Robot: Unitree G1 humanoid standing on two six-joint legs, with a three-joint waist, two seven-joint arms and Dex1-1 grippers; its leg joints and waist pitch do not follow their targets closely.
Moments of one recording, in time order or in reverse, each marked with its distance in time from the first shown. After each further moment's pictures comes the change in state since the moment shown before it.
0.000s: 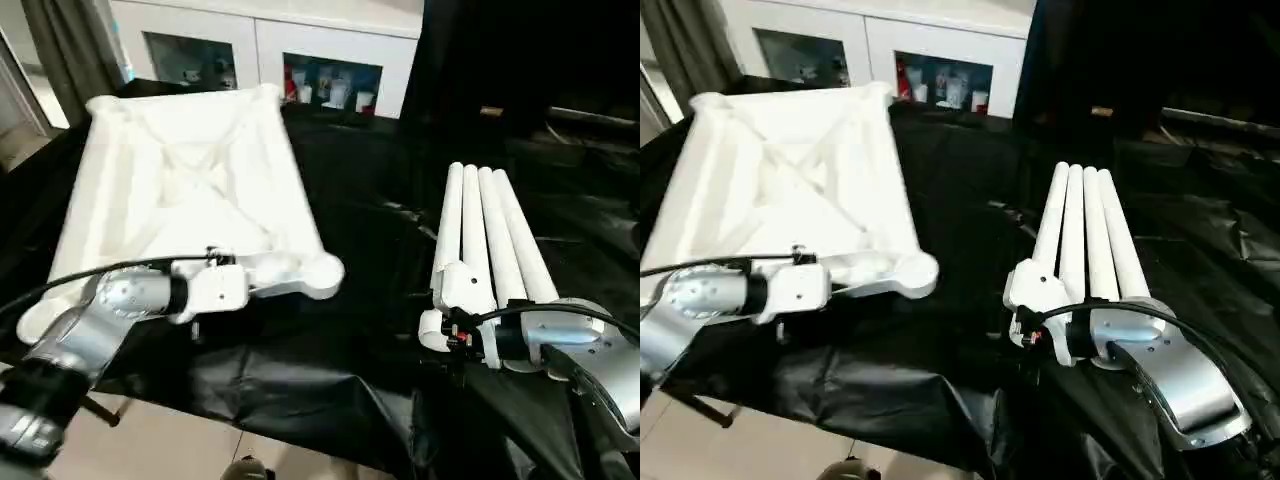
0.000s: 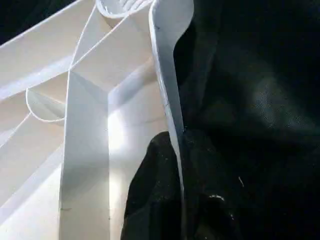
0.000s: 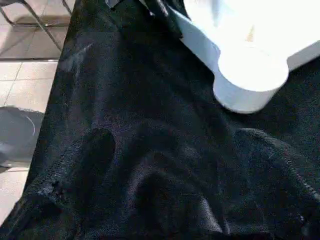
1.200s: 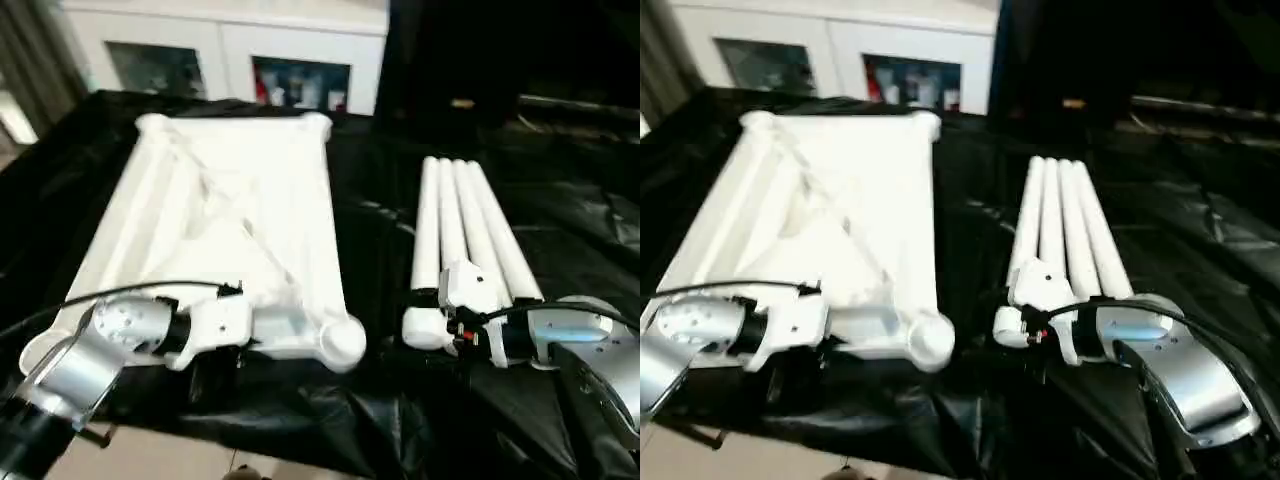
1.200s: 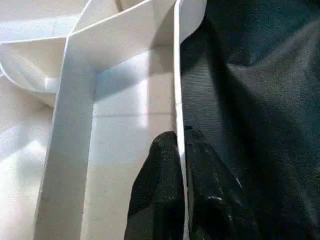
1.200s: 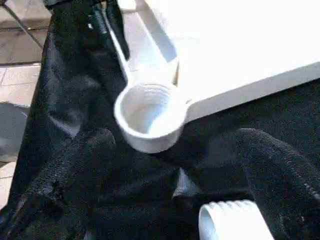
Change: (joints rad) left arm 0.202 0.093 -0.012 -0.423 -0.141 0.420 -0.204; right arm 0.001 -0.020 -0.017 -0.010 0.001 0.012 0.018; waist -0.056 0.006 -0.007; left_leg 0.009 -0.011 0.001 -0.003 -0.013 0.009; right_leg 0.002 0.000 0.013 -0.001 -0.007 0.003
